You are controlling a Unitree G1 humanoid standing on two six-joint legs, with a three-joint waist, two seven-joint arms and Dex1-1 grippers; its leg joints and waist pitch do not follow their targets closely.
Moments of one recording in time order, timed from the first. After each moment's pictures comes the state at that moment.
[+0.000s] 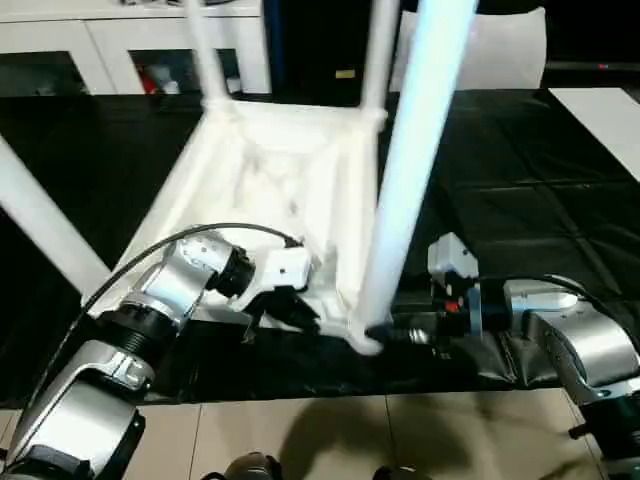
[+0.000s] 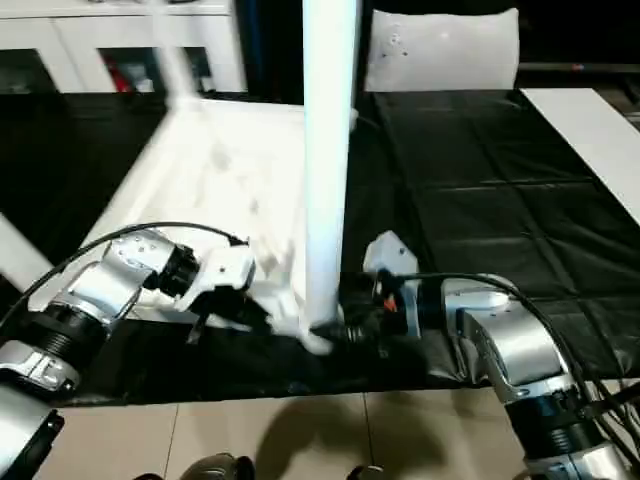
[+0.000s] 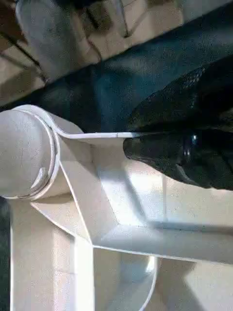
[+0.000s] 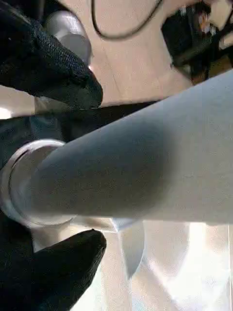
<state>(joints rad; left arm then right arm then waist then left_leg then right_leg) -0.71 0.41 -0.43 0.60 0.07 -0.03 -1.51 -0.33 -0.55 0.20 0.02 0.32 0.46 1.24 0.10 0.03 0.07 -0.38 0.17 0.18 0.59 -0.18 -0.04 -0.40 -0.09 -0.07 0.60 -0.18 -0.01</state>
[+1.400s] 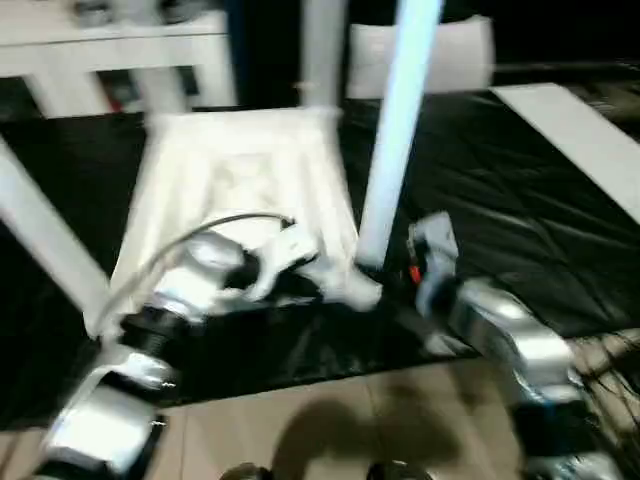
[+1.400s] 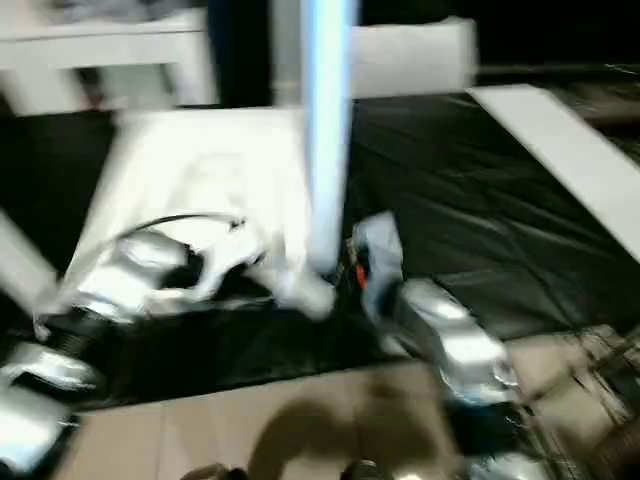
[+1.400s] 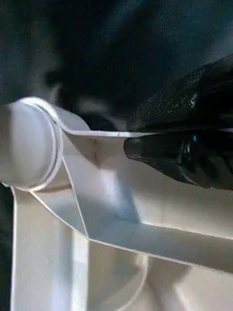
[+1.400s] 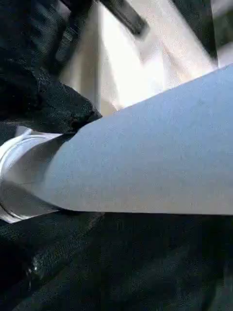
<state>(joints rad) -0.69 0.21 -0.28 0.56 0.11 0.40 -1.00 -0.37 -0.10 0.01 0.10 0.19 0.58 0.43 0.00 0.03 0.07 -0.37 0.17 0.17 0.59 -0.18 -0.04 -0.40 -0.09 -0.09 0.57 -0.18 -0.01</state>
